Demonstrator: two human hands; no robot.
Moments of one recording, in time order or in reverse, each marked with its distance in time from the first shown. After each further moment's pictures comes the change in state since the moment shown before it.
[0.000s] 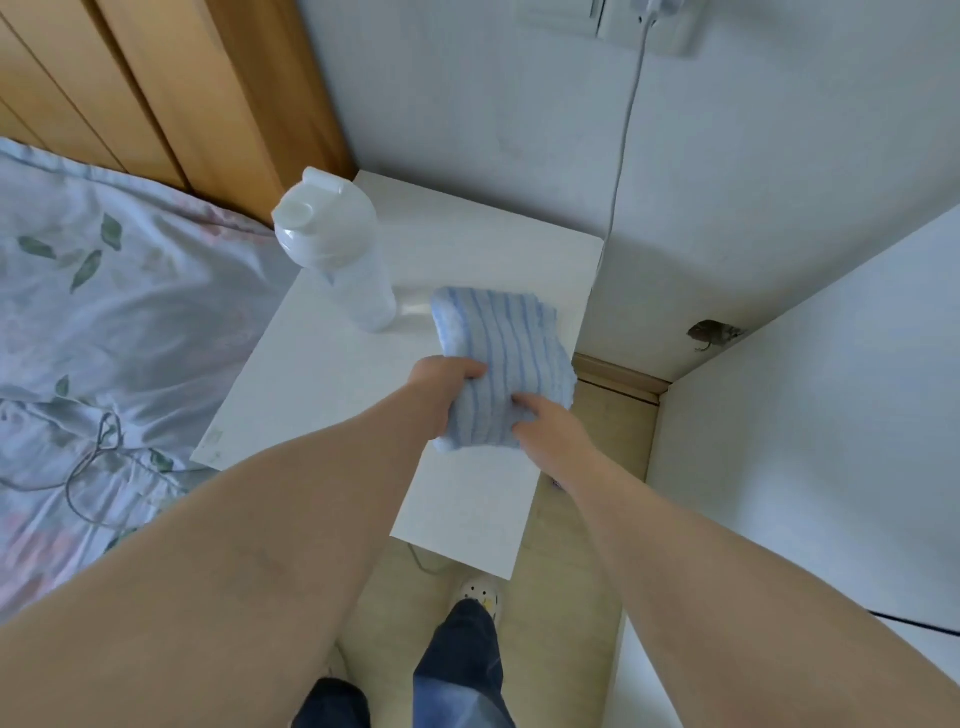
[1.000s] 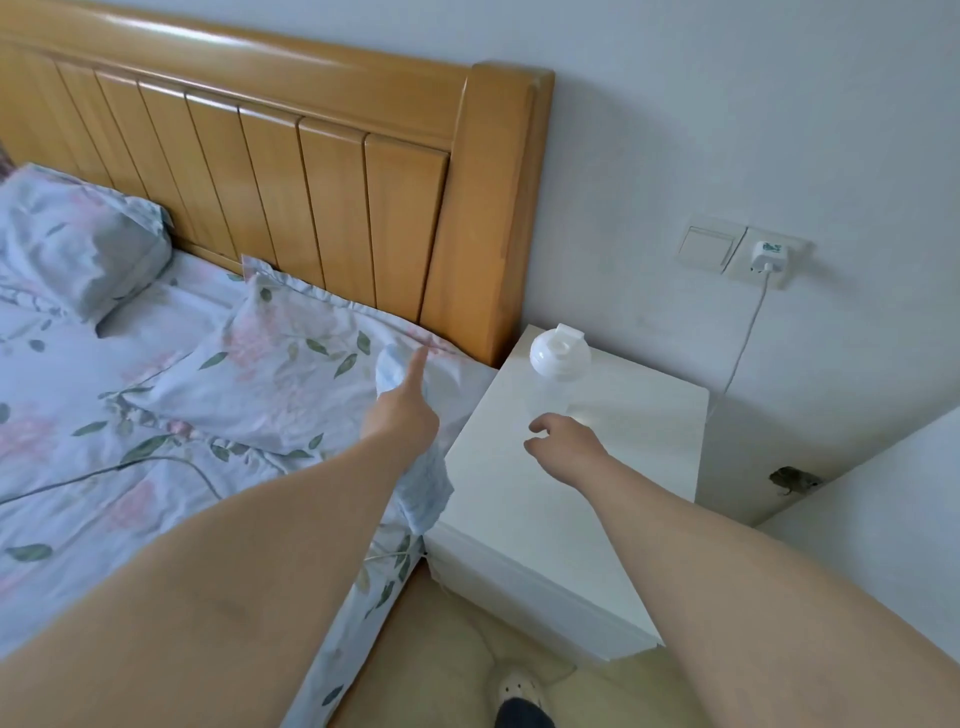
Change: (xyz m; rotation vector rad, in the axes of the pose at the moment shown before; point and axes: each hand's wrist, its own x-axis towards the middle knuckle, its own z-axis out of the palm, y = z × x) left_hand -0.132 -0.010 -0.301 0.592 0.396 0.517; right_hand -0.132 -0.217 0.111 -0.255 0.124 -0.237
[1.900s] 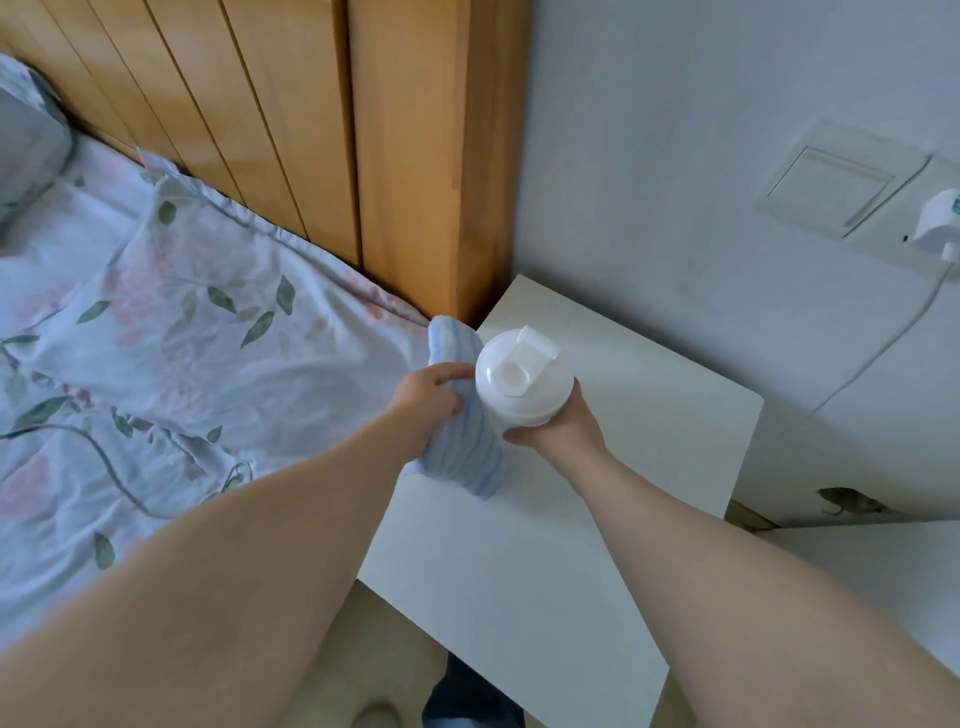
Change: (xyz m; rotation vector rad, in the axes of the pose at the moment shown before) left_hand 0.178 0.086 0.125 -0.415 -0.222 -0.283; right_hand 0.219 0.077 -0.027 0.346 -0.052 0.081
